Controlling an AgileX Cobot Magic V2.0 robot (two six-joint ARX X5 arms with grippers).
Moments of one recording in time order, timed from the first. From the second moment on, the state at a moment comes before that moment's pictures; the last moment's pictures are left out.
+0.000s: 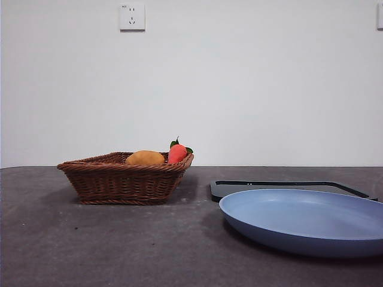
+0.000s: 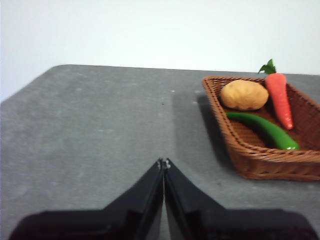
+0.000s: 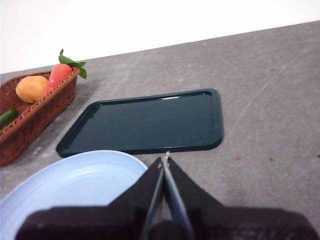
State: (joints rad) left arm 0.03 0.01 0.02 -0.11 0.06 -0.10; right arm 0.07 0.00 0.02 -0.18 -0.10 0.16
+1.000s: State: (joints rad) left arm 0.03 0.09 0.20 -0.19 0.33 -0.44; right arm 0.07 0.09 0.25 -0.16 -0.13 0.43
